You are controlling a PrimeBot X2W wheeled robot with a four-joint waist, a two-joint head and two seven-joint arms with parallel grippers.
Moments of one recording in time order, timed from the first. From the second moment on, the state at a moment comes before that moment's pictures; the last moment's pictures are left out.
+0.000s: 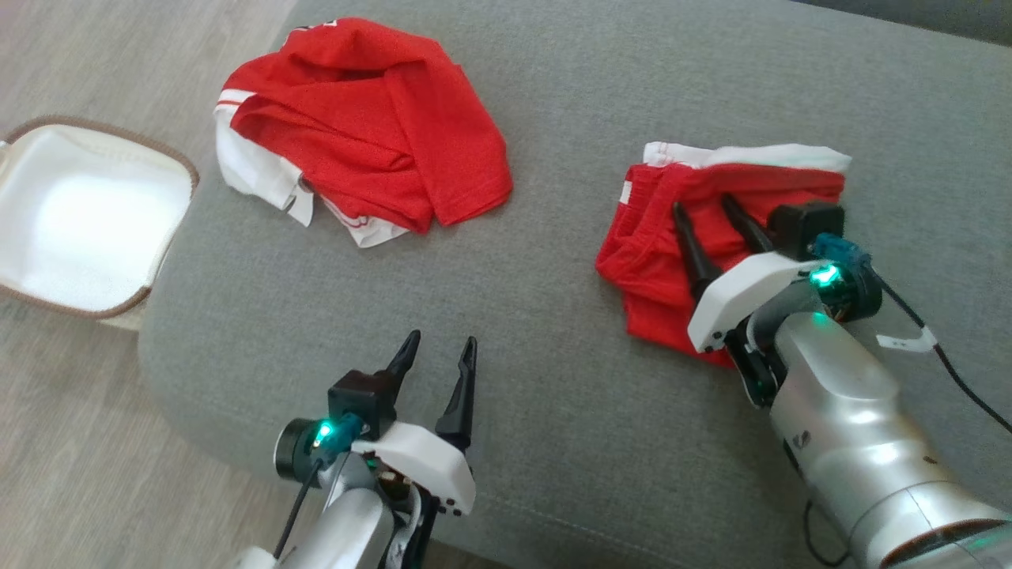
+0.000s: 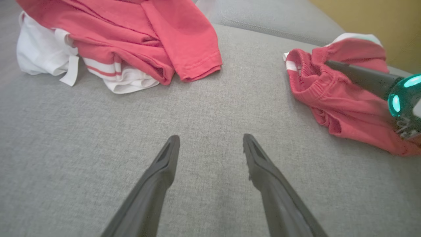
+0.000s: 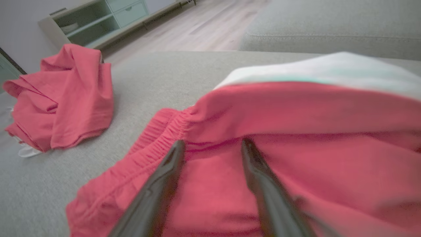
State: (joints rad) left arm -0.21 0.04 -0.56 0.42 -0.36 0.13 -0.26; right arm -0.73 -0.07 0.37 1.10 0.35 0.12 -0.25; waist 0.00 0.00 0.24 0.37
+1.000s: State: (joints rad) left arm -0.10 0.04 -0.30 0.42 -0.19 0.16 -0.26; right arm -0.23 -0.06 0.06 0.57 0.19 0.12 -0.25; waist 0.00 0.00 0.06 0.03
